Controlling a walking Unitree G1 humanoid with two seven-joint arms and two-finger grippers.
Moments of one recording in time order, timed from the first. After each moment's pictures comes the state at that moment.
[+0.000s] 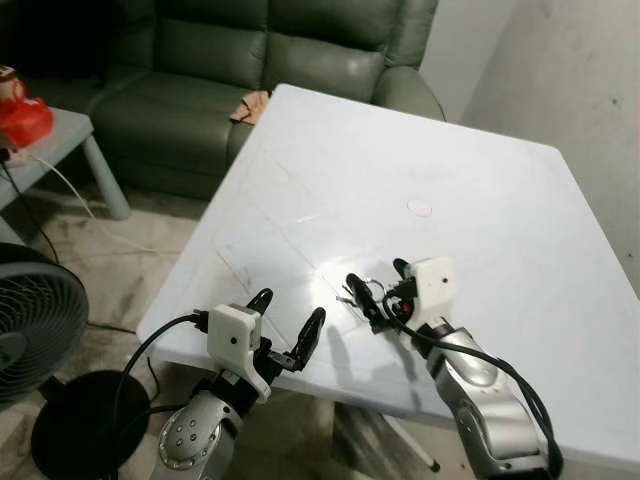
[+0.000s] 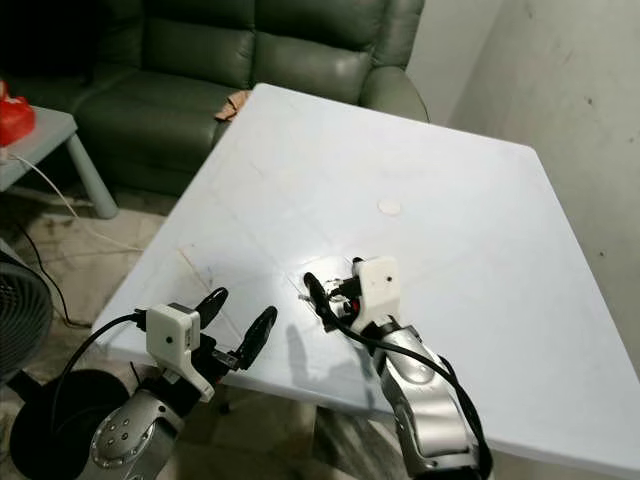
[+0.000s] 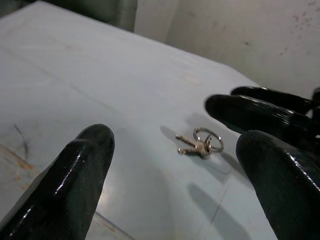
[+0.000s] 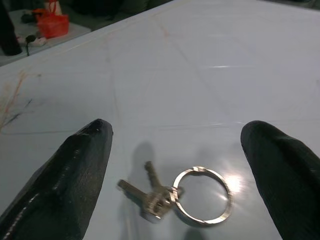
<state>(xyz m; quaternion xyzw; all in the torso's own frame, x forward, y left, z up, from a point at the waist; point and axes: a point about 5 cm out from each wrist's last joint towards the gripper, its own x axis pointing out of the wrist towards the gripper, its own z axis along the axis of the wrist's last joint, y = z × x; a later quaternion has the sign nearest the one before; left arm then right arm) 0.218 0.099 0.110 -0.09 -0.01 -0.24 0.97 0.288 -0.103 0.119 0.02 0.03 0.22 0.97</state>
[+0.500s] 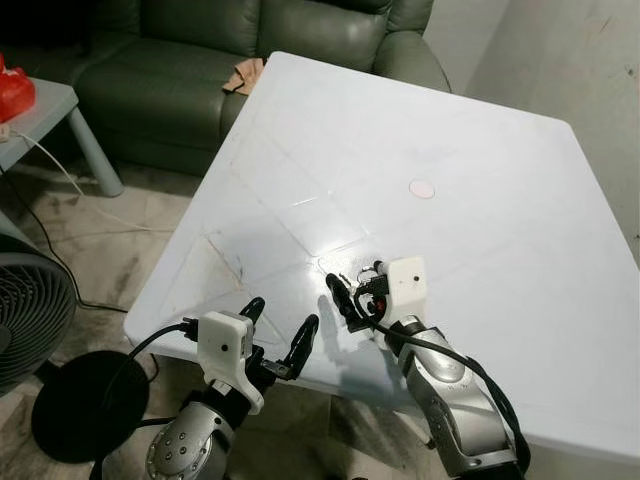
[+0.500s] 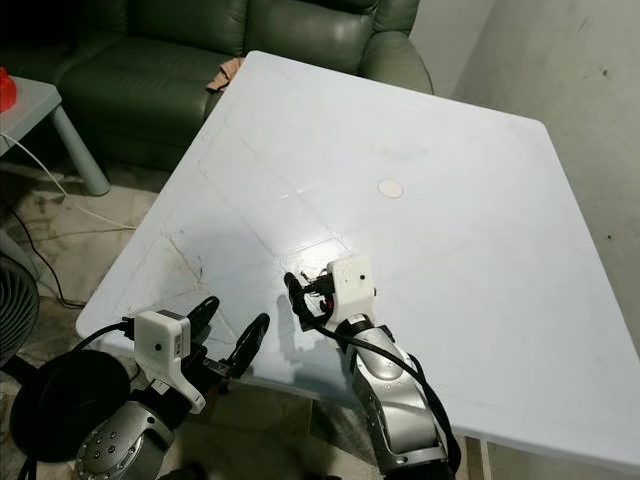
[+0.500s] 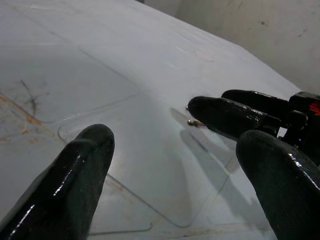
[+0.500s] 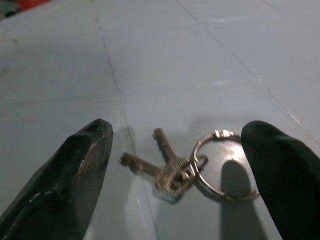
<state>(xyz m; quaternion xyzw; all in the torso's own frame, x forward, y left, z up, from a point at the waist) 0.209 0.105 0.114 -0.10 0.01 -0.23 0.97 0.287 -0.085 0.110 0.02 0.06 0.19 0.98</state>
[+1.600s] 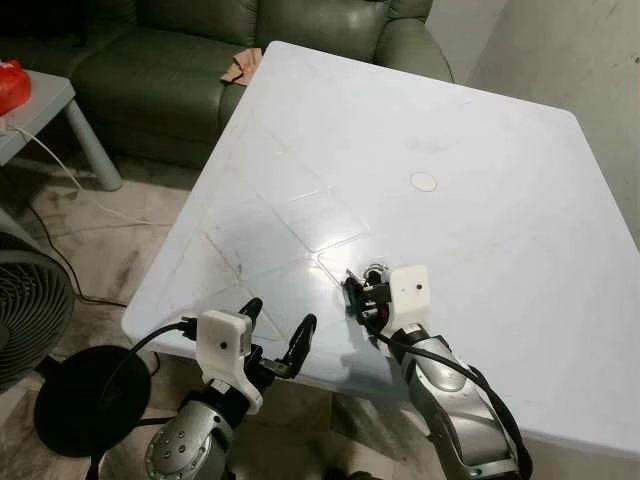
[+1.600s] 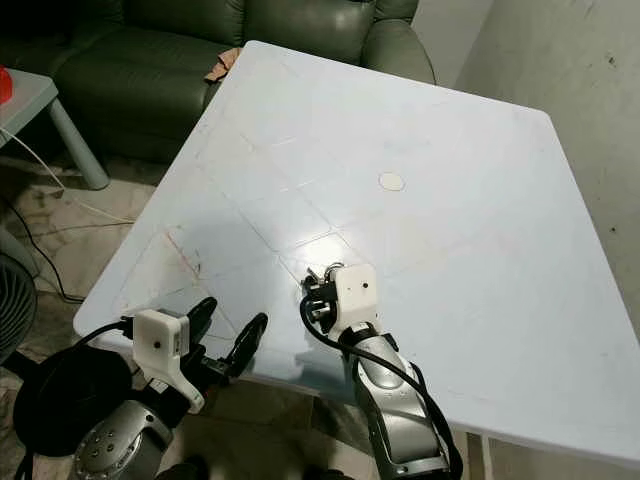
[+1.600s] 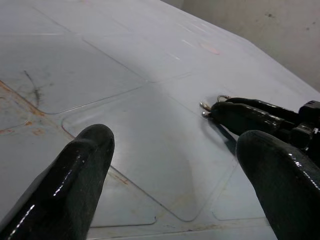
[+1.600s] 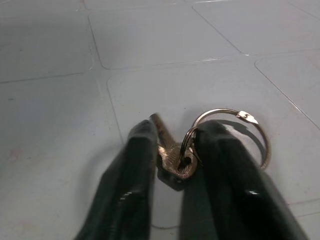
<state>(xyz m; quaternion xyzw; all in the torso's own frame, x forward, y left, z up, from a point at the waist) 0.209 0.106 0.116 -0.10 0.02 -0.22 0.97 0.283 -0.089 0.106 0.01 0.06 0.18 0.98</state>
